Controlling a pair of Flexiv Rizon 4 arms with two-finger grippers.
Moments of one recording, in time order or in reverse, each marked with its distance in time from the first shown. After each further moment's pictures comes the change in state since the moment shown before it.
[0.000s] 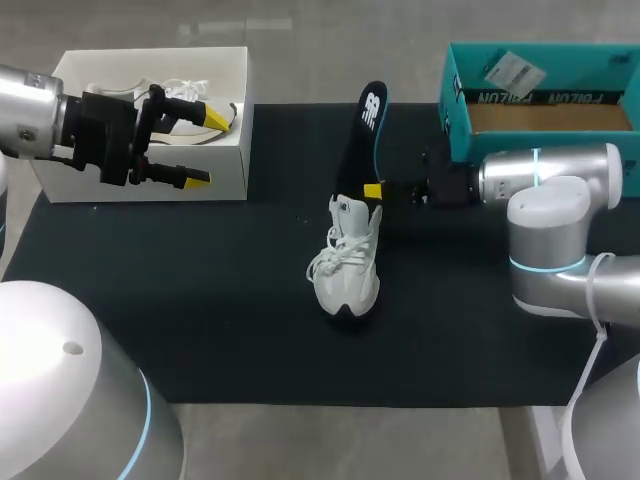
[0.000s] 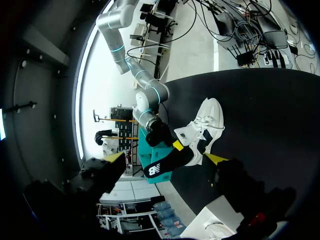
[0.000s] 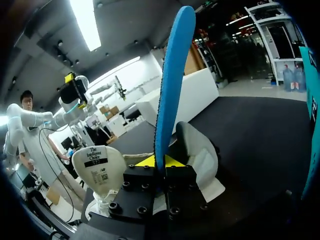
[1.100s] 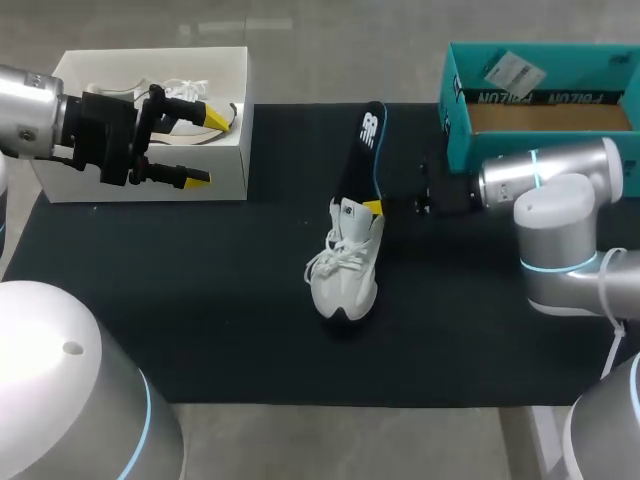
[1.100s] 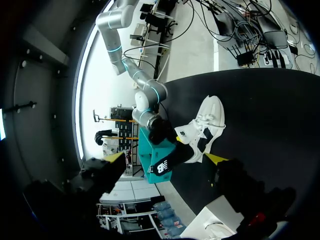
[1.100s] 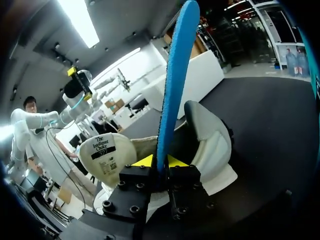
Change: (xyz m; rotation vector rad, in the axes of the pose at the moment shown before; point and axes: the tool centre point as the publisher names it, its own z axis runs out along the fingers) left arm 0.000 0.000 0.000 0.000 0.000 0.000; right arm 0.016 -0.023 -0.004 0.087 0.048 0.050
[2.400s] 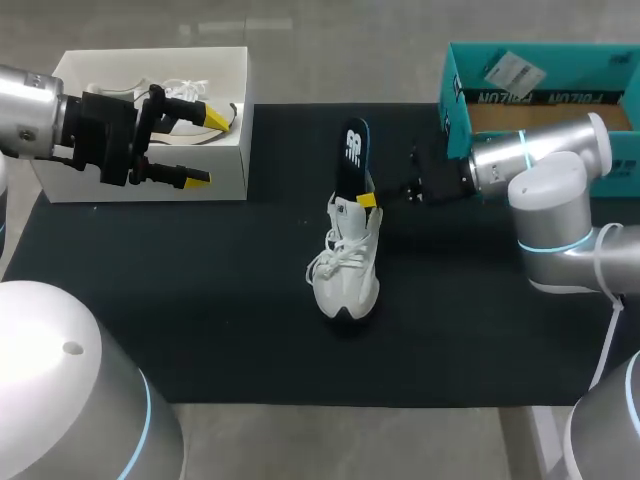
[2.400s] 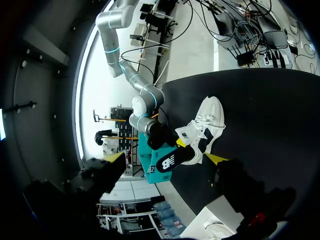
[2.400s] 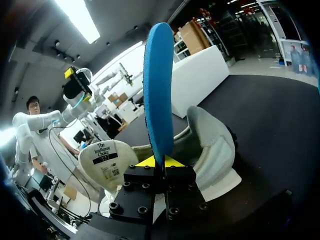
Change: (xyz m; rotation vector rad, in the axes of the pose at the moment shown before) left arm 0.000 0.000 0.000 0.000 0.000 0.000; right arm 0.004 0.007 0.010 0.081 0.043 0.032
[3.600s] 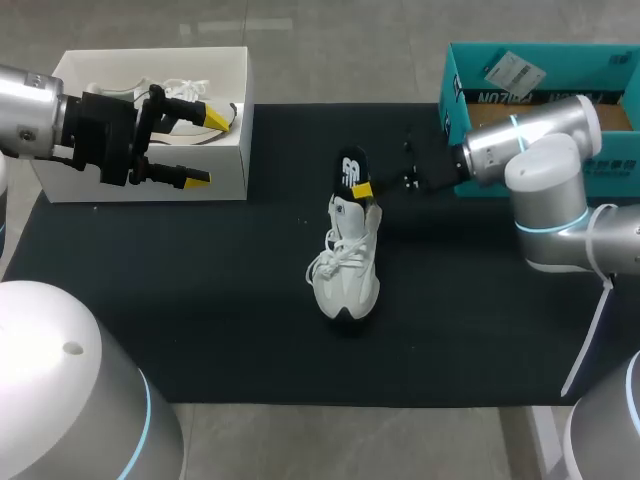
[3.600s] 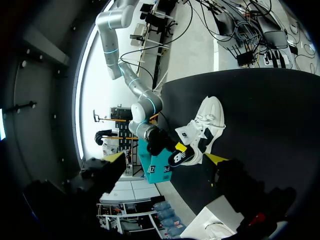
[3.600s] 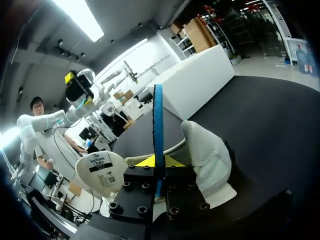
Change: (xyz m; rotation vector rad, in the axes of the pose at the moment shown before) left arm 0.000 0.000 0.000 0.000 0.000 0.000; right arm -0.007 0.016 0.007 0.030 0.063 -0.002
